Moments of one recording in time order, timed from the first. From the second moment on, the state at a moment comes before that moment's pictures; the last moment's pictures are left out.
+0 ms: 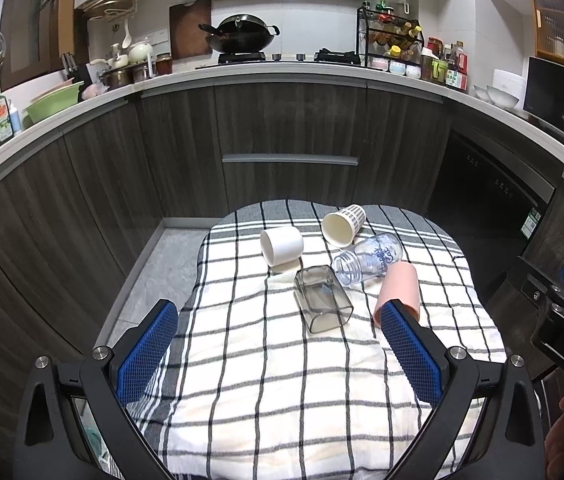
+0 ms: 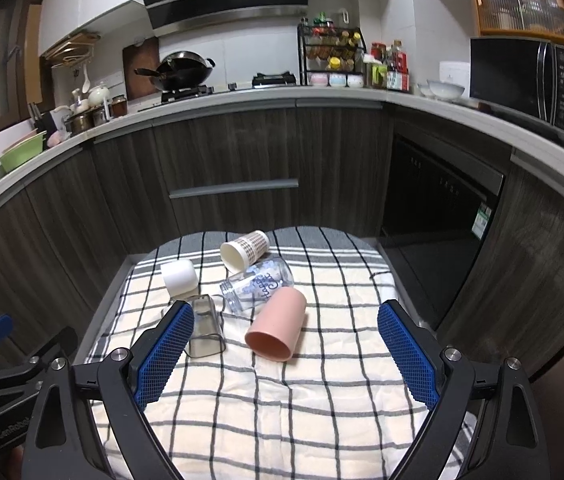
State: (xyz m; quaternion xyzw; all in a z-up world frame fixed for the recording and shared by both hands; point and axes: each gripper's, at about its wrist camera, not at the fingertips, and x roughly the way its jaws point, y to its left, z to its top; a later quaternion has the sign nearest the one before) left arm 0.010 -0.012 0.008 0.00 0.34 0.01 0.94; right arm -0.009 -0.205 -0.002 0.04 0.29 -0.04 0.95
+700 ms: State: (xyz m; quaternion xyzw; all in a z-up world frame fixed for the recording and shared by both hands) left arm 0.110 0.017 0.005 0.00 0.35 0.03 0.94; right arm 0.144 -0.214 -0.040 0.13 0.44 -0.01 0.89
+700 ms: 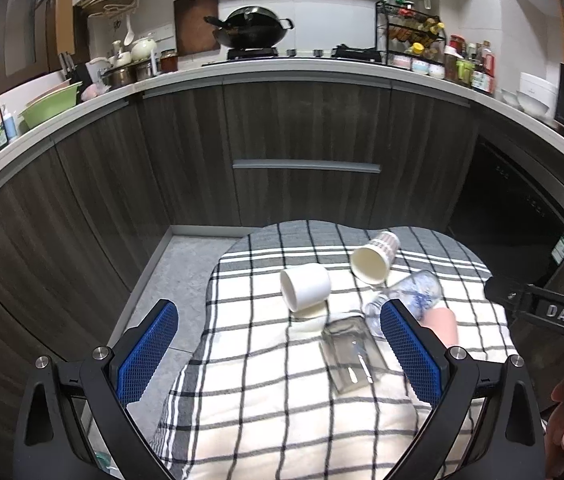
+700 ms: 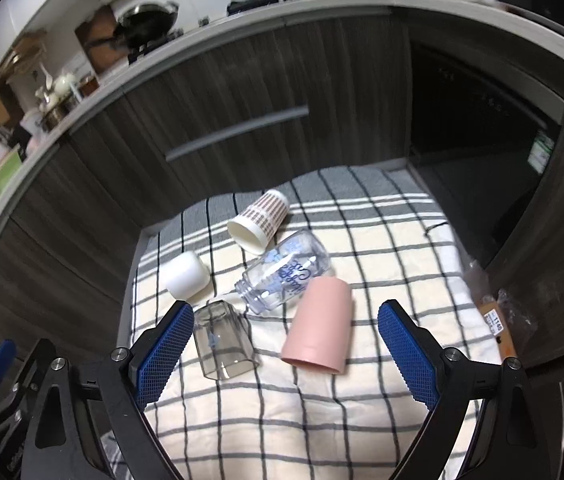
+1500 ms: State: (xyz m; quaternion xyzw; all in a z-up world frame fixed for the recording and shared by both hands) left arm 0.157 0.082 -0.093 -0.25 0.42 0.30 0.82; right arm 0.316 -0.031 -0.126 -0.32 0.57 0.20 0.73
